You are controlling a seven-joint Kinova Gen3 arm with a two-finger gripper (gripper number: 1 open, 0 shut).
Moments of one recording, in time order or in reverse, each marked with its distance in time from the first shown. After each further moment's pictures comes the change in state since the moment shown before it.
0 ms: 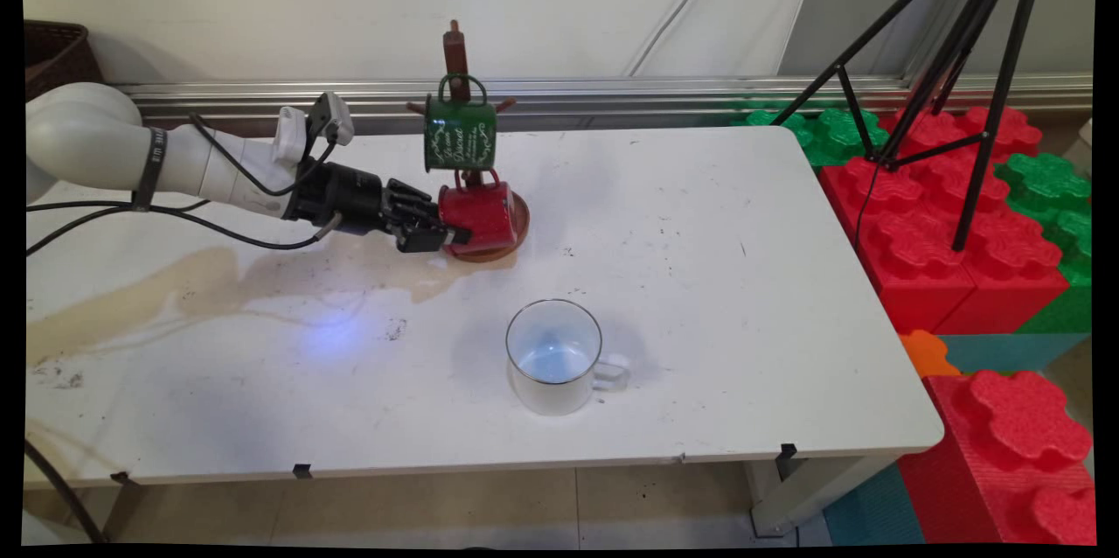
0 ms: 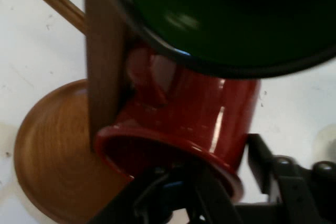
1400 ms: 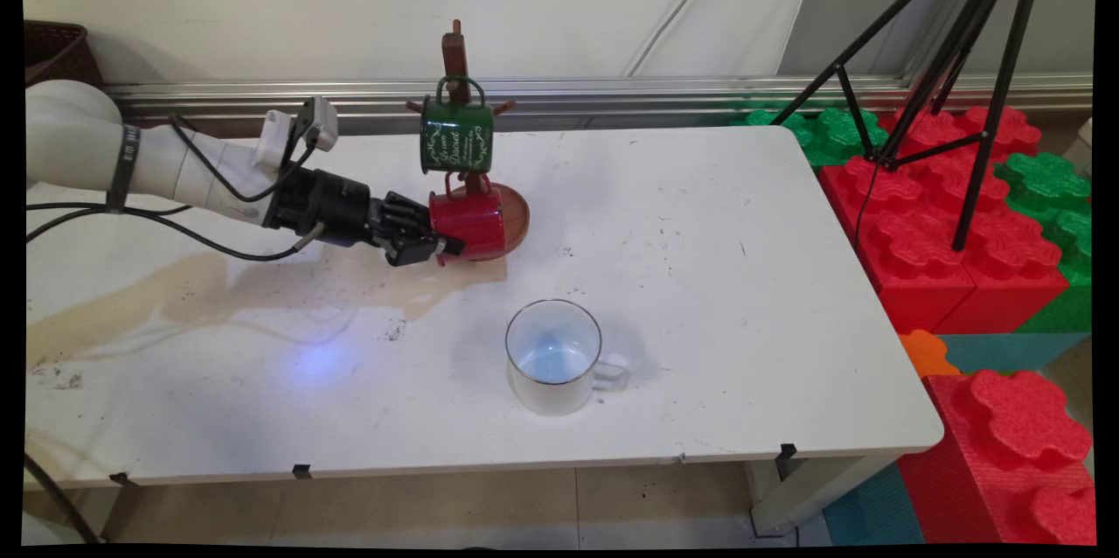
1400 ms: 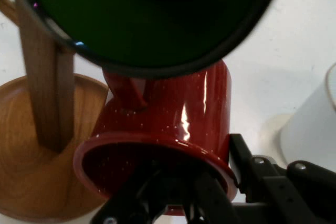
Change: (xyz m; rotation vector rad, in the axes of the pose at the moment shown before) arm 0.002 0.020 -0.017 -0.079 -0.008 0.005
